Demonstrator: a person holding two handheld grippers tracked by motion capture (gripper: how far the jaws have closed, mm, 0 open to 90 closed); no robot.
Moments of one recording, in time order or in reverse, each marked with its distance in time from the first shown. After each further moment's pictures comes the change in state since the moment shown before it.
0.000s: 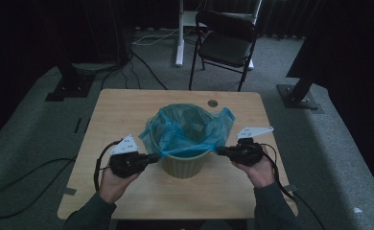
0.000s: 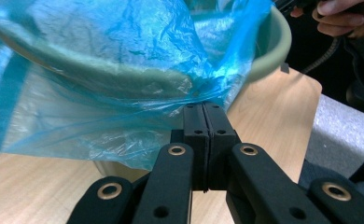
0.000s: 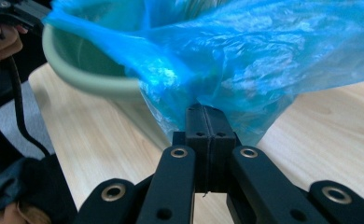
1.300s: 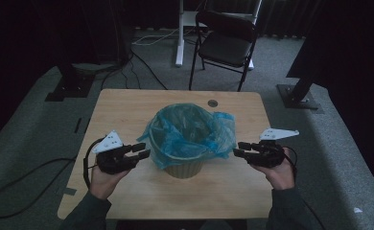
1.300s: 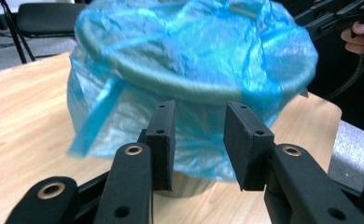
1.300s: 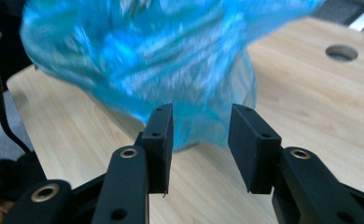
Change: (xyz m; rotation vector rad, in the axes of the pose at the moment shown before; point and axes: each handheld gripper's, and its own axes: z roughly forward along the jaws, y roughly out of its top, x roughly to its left) left arm 0.020 0.001 -0.029 -0.116 0.094 -0.021; right arm -0.024 -0.018 -0.047 -0.074 -0.077 0.017
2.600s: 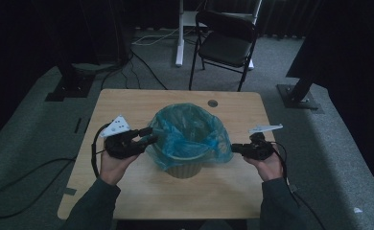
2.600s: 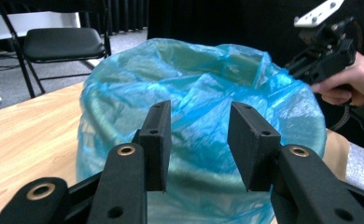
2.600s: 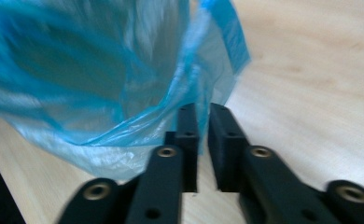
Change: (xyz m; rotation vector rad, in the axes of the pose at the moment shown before) left arm 0.004 0.038 0.020 -0.057 0.003 0.012; right arm -0.033 -0.010 0.045 0.137 -0.054 0.155
